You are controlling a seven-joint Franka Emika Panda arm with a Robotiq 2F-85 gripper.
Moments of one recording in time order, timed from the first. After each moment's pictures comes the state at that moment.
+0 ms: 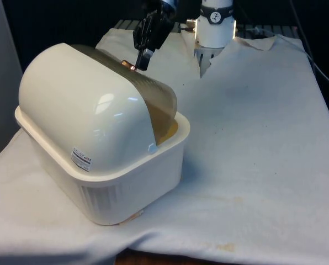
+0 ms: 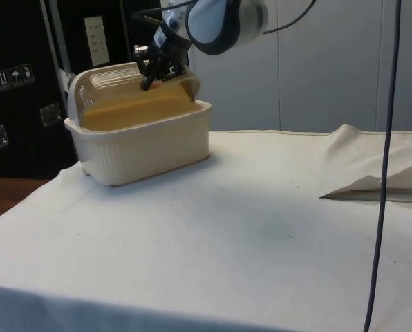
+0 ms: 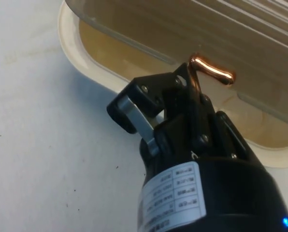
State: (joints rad) arm 0.14 0.27 -0.30 -2.30 0.14 3.36 0.65
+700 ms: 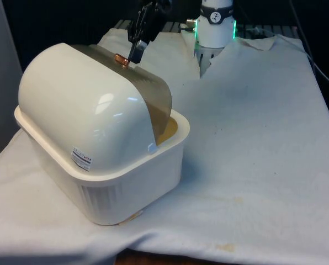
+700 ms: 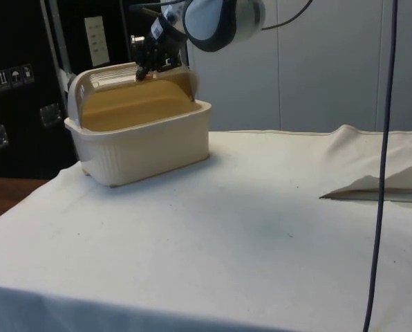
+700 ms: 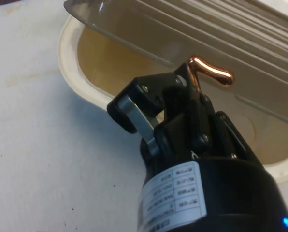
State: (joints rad) arm 0.14 0.28 -0.31 -2.27 0.14 3.40 0.65
